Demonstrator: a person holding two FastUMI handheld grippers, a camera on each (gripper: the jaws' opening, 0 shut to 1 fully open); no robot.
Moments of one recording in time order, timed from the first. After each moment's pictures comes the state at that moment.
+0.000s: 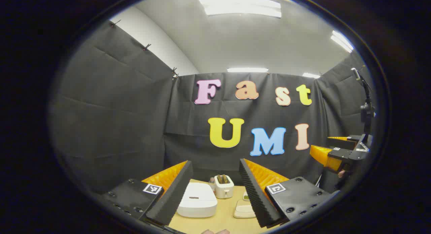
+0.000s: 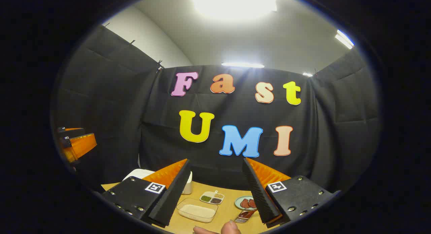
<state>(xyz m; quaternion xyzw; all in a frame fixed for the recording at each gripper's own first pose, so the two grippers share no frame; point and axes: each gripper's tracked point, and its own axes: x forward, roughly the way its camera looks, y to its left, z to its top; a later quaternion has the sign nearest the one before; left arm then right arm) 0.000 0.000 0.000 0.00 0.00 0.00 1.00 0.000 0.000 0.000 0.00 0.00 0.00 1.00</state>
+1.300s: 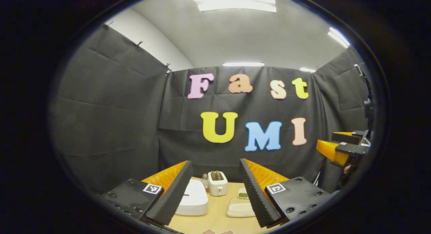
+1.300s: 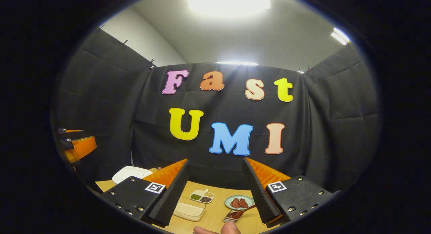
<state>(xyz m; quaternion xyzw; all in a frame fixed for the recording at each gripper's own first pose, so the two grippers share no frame) 0.024 -0.055 -0.021 0.01 0.02 -0.01 1.00 0.007 -0.065 -0.023 0.01 0.01 -0.02 1.00</state>
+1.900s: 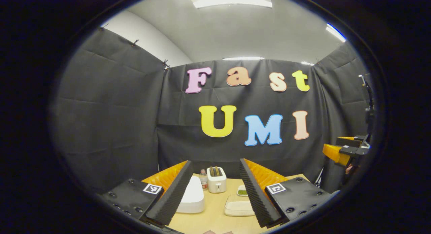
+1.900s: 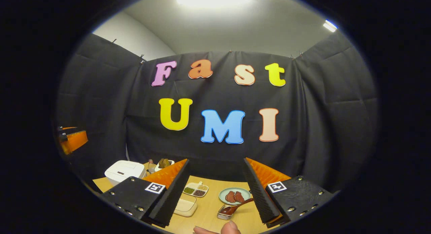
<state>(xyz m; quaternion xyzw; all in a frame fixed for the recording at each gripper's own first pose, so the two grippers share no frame) 0.048 -0.076 -0.058 0.02 0.05 0.00 1.00 0.028 -0.121 -0.092 0.03 0.07 -0.04 1.00</state>
